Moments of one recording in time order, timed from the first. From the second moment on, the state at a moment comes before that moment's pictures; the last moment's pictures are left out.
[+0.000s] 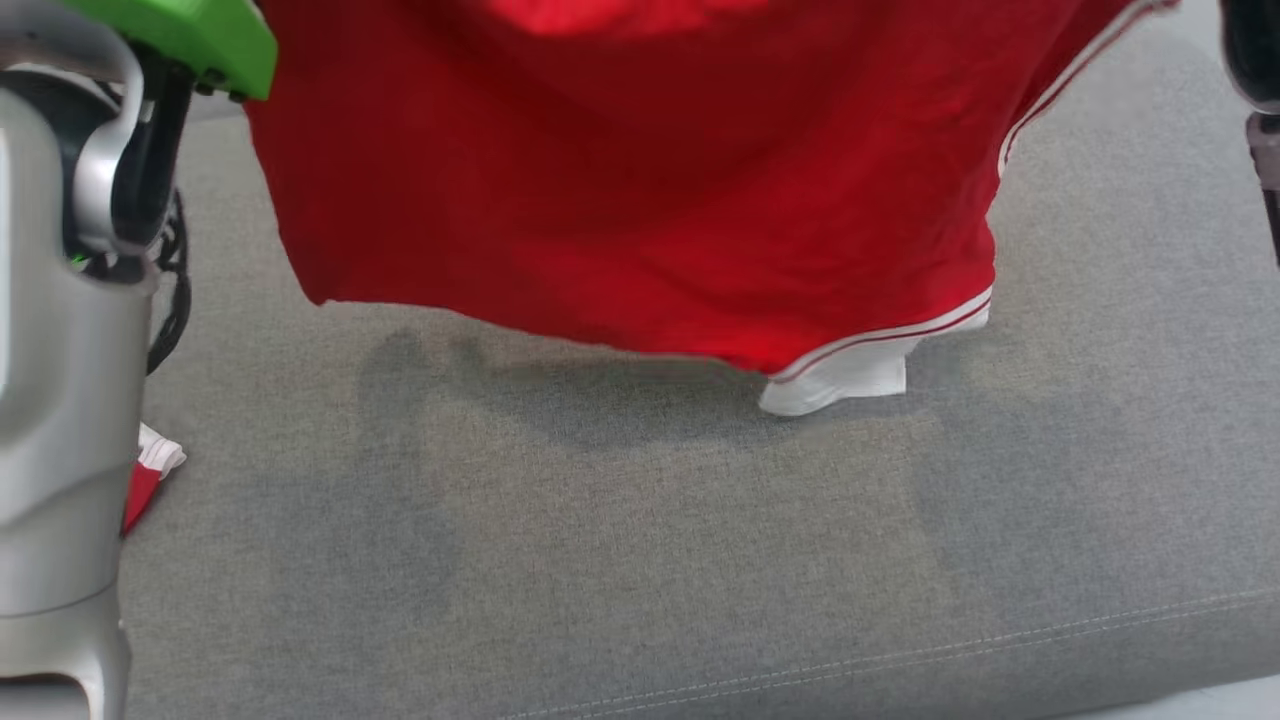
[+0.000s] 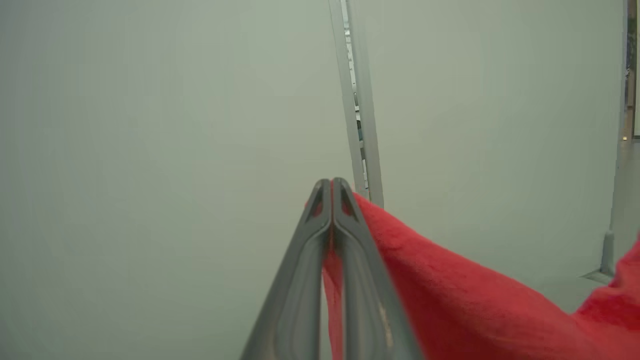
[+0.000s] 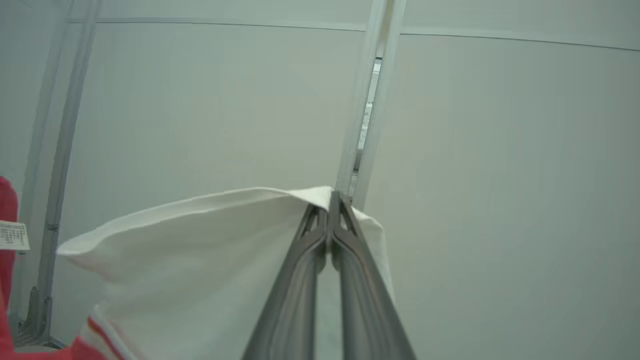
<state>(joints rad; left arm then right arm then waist) -1.00 0.32 -0.28 0.14 -0.43 -0.04 0.23 -1.15 -0.38 0.30 0.30 0.41 0.13 -0.10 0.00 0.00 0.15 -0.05</state>
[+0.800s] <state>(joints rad) -1.60 0.21 -0.29 0.88 -0.44 -0.04 0.08 -1.75 -0.28 0.37 0.93 0.64 0.13 -0.24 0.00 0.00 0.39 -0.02</state>
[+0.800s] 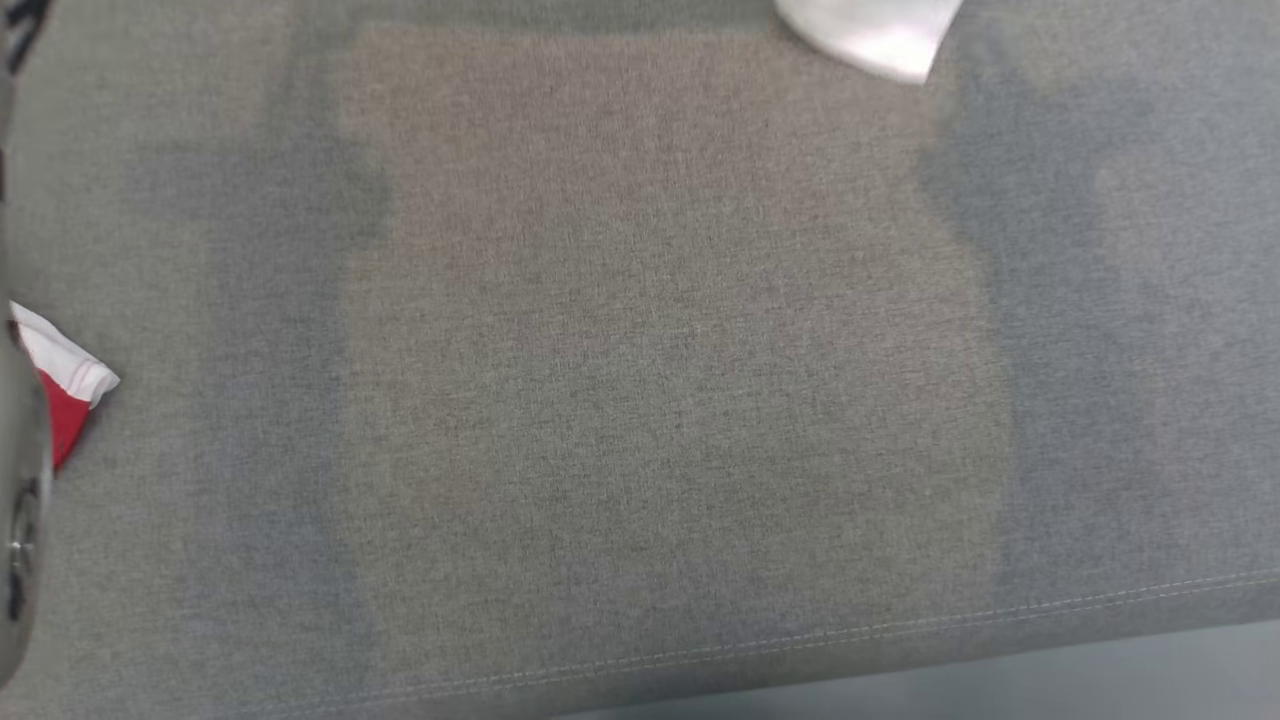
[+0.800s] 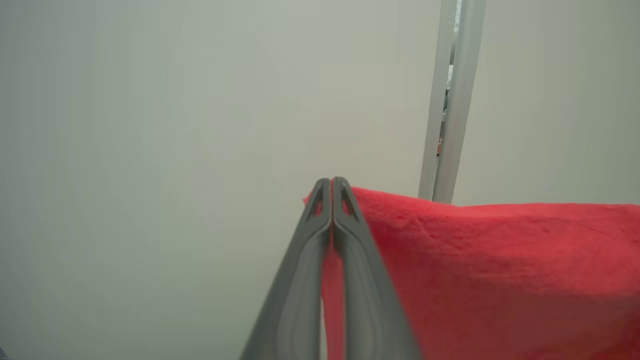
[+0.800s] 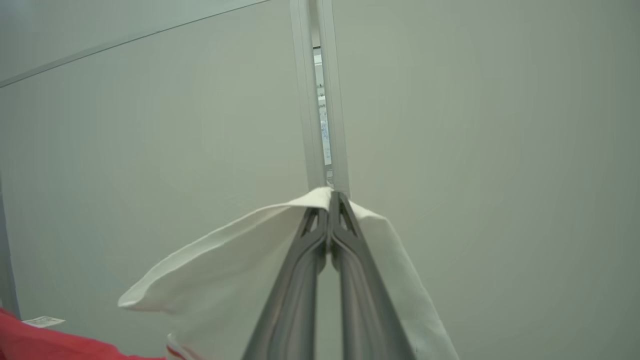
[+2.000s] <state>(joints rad) -0.58 0.15 -0.21 0.30 -0.38 -0.04 -0.26 -0.49 -0.27 0.28 0.17 0.92 0.13 -0.26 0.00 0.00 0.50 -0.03</state>
